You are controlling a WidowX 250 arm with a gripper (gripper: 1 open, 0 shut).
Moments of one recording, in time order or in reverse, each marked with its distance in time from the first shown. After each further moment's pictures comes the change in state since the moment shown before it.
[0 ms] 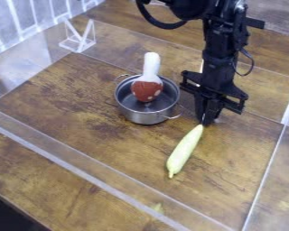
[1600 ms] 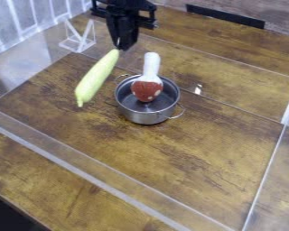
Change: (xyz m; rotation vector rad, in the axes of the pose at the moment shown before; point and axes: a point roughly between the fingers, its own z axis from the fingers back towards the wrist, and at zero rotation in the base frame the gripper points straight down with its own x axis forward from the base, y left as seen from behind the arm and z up) arm -0.051 0.127 0.109 0.016 -0.174 0.157
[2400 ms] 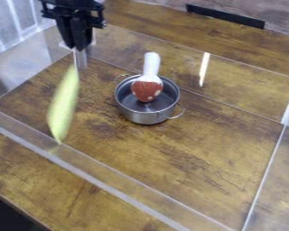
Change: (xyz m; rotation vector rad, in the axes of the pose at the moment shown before) arm -0.030 0.062 -0.007 0.023 0.029 0.094
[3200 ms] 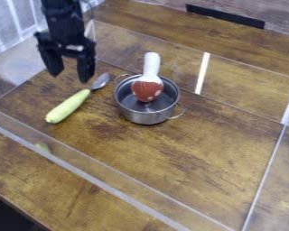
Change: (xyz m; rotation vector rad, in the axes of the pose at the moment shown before) arm -0.012 0.010 -0.063 -0.005 0.067 0.053
